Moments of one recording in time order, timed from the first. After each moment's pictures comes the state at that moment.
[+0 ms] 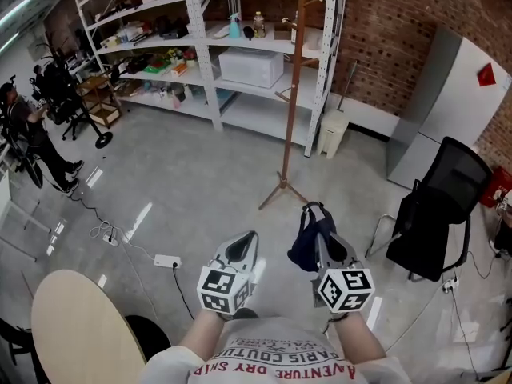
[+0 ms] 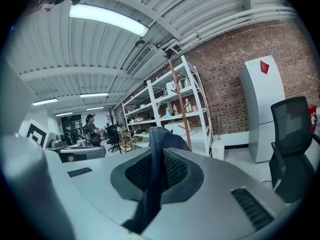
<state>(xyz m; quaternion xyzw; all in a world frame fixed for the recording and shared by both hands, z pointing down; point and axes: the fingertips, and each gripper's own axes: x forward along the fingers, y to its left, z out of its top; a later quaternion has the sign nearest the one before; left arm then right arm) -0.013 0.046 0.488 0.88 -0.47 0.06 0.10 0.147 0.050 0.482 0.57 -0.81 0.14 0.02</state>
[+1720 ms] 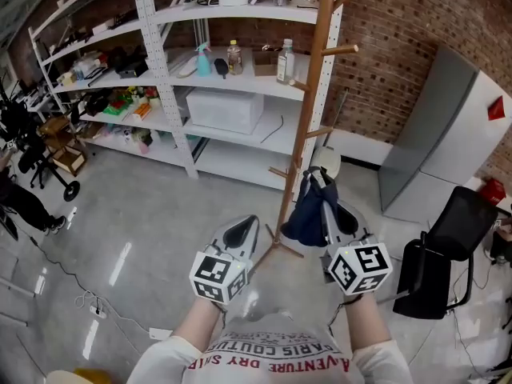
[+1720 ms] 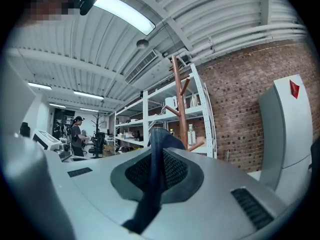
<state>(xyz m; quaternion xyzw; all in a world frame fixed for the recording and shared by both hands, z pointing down) -0.013 -0.420 0.406 0.93 -0.37 0.01 0.05 0.136 -0.405 0.345 0.61 -0.80 0.01 -0.01</state>
